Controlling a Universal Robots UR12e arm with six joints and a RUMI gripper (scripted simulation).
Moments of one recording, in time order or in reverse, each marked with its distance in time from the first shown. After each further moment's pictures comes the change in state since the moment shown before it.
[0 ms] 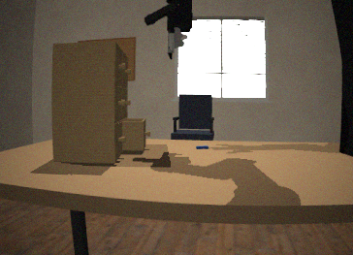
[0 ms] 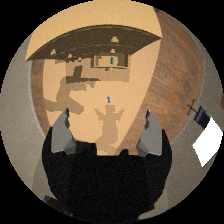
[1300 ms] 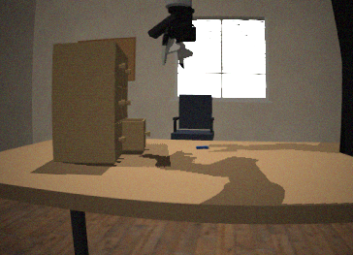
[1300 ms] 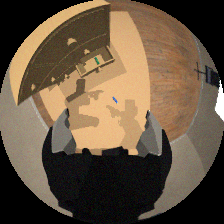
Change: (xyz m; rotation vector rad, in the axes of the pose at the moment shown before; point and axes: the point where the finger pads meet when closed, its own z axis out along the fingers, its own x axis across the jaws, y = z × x) arm 0.012 0.009 0.037 -0.001 -0.004 0.474
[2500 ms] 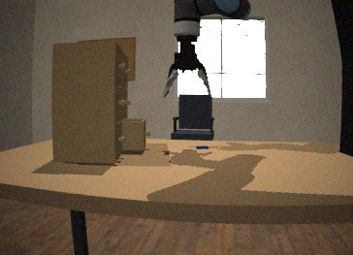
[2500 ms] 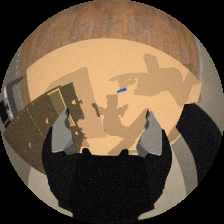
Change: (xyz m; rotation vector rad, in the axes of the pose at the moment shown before) arm 0.032 0.037 0.100 -0.007 -0.005 1.307
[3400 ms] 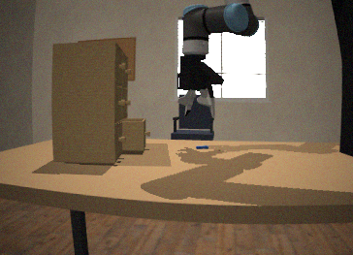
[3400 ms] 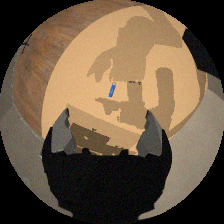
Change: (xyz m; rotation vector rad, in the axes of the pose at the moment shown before) arm 0.041 0.004 0.065 0.005 -0.003 0.876
